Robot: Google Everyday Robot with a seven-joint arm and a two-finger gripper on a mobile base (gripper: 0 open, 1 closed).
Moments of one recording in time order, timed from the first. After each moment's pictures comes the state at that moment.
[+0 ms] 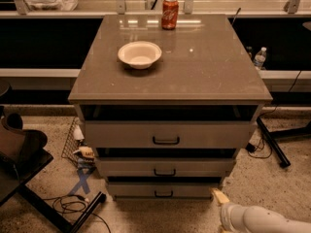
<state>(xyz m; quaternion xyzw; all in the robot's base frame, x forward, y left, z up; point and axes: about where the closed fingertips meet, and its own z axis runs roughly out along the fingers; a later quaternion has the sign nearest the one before) 0.420 -0.246 0.309 -0.71 0.64 -0.01 0.28</state>
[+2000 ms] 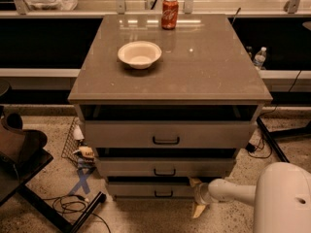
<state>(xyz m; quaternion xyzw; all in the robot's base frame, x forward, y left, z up) 0.543 -0.177 0.194 -0.72 0.64 0.03 0.26</state>
